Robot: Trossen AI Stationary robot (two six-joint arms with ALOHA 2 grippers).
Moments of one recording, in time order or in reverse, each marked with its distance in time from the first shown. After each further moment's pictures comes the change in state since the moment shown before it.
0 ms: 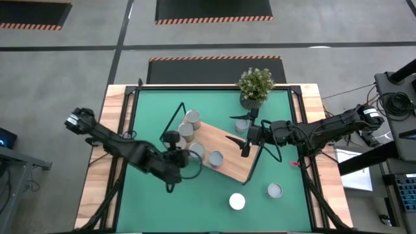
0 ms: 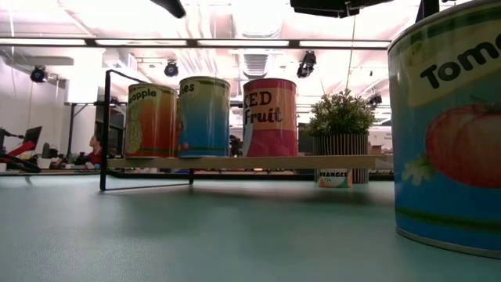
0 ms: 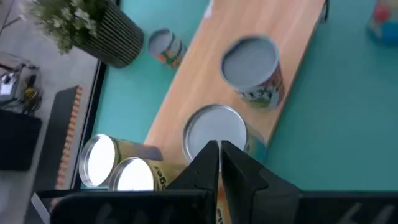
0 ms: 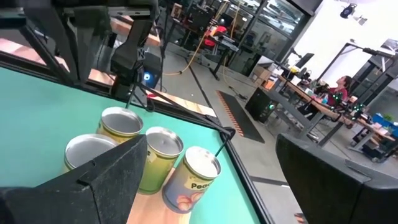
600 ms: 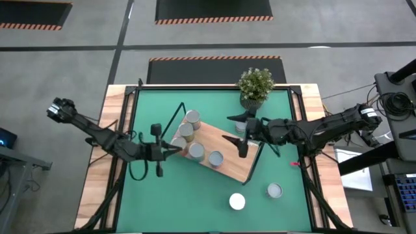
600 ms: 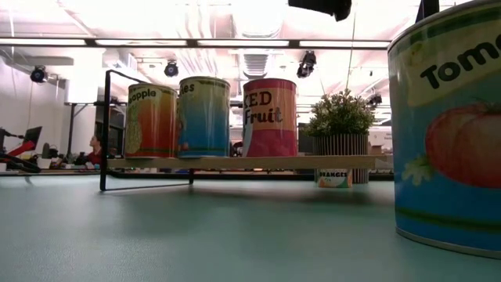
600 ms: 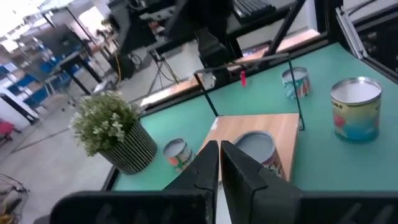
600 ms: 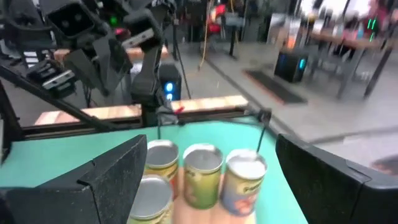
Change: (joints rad) left arm -0.012 -0.515 -0.609 0.870 0.018 0.473; right arm 0.018 0.037 0.145 -0.141 0.001 0.427
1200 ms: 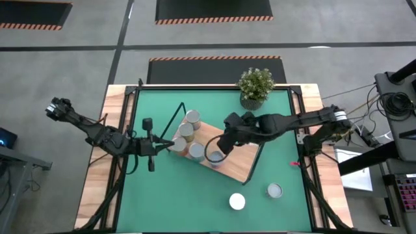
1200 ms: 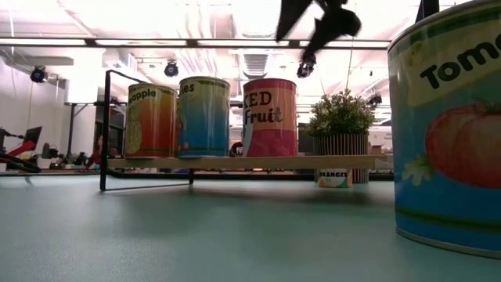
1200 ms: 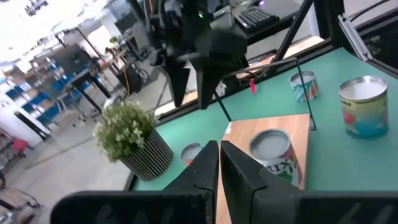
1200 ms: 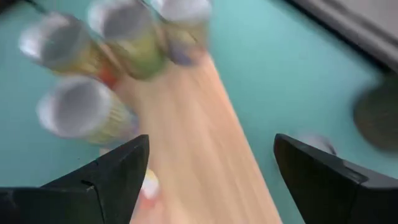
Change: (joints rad) left arm -0.001 -0.169 -0.053 -0.049 0.000 0.086; right arm -0.033 0.422 0.681 -1.176 0.027 0.764
